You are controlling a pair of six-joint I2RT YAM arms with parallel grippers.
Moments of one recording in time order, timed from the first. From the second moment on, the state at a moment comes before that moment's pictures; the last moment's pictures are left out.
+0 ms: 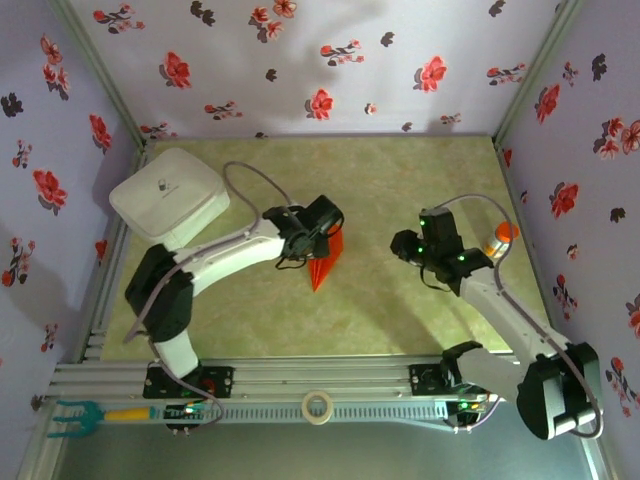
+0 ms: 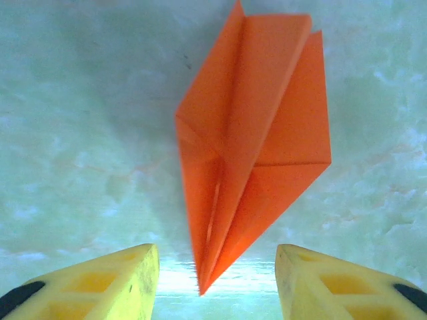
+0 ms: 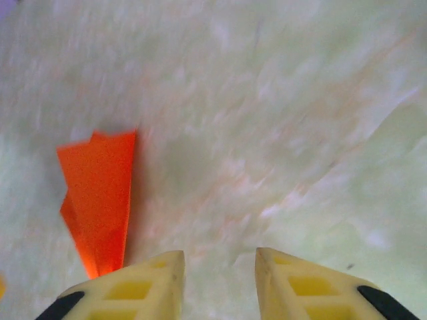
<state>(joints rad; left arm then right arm) -0.90 1.71 1.36 -0.81 -0.26 -0.91 0.35 1.05 0.72 -0.47 -0.02 0.68</state>
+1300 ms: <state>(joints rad) -0.50 1.89 1.08 -0.15 0.54 -0.77 0.31 1.16 0.63 -0.27 -0.25 0.75</state>
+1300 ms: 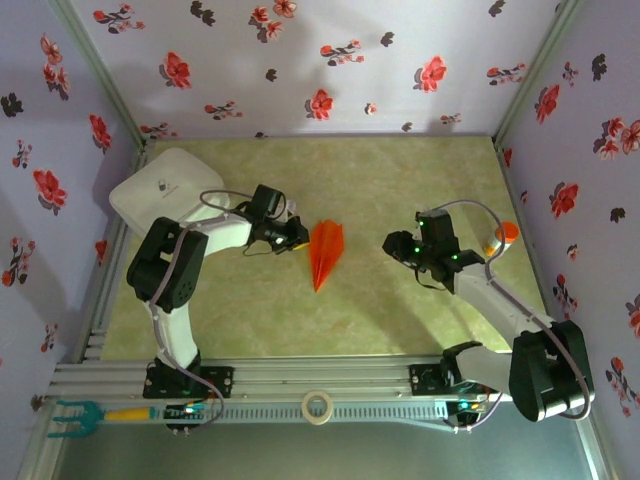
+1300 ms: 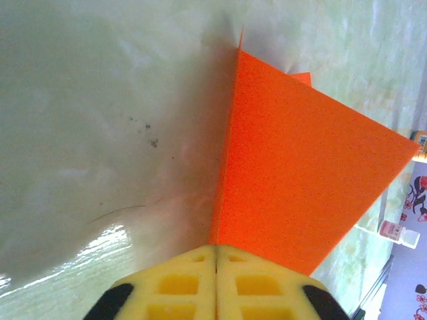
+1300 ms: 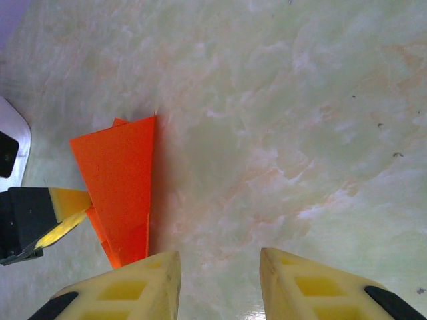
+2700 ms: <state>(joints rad) -0.56 1.74 0.90 -0.08 0.37 -0.94 0.31 1.16 0.63 -0.27 -0.26 0.75</state>
